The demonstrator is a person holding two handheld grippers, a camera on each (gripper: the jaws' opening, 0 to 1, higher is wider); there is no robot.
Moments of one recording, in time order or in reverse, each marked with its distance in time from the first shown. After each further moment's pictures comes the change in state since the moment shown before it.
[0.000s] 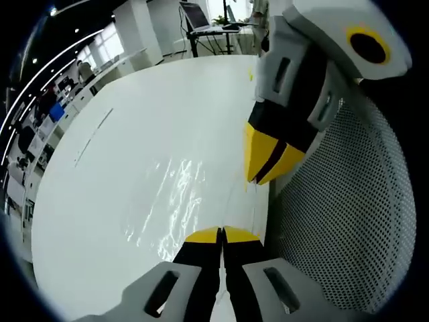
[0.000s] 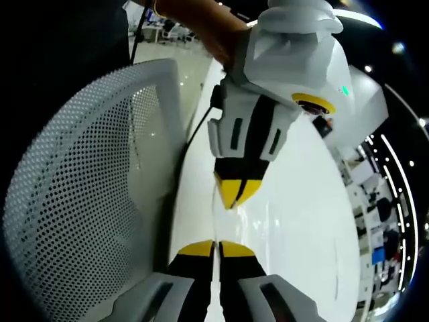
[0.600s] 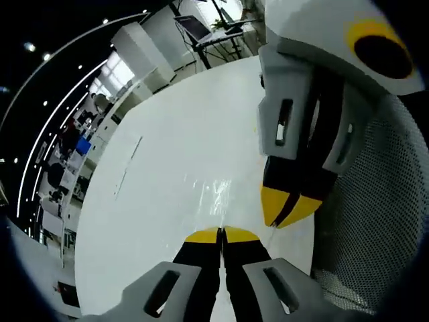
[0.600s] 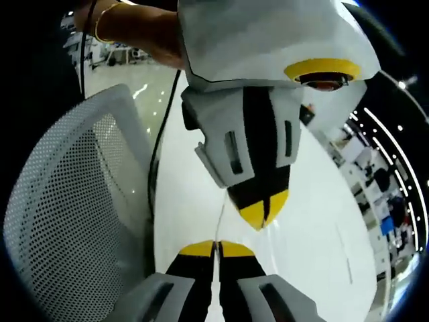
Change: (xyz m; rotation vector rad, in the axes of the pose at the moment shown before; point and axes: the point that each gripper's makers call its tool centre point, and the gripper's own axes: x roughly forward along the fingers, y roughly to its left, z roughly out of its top) left arm -0.008 0.046 0.046 0.208 -0.025 0.242; right arm 0.009 -0.033 0.003 0.201 -0.053 -0.044
